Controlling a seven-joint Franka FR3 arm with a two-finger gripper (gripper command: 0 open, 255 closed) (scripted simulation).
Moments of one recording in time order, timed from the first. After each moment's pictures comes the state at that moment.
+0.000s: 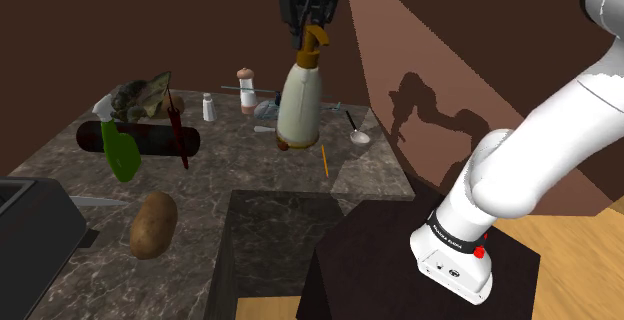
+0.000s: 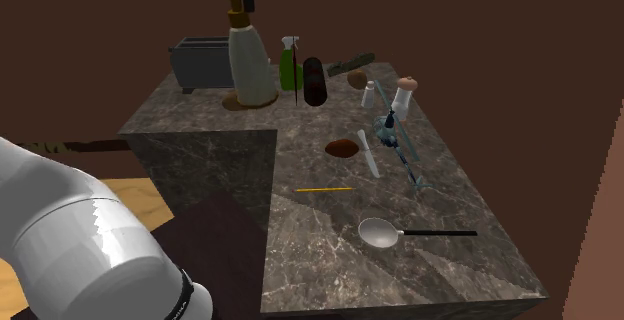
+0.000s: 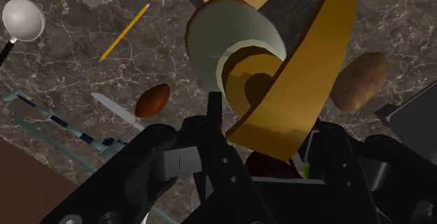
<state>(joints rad) 0.15 -0.26 0.26 -1.75 0.11 1.48 0.40</state>
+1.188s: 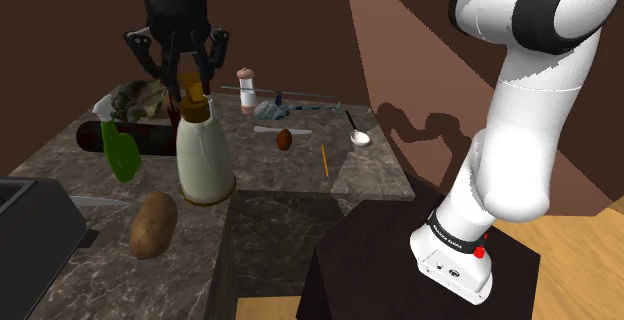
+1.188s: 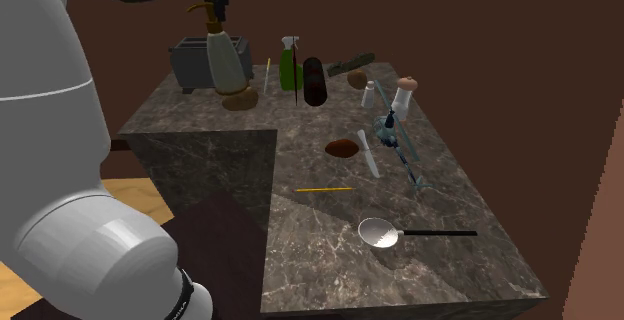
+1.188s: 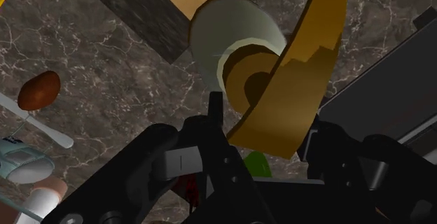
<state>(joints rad) 0.36 0.26 0.48 -1.34 -0.07 1.57 0.81</state>
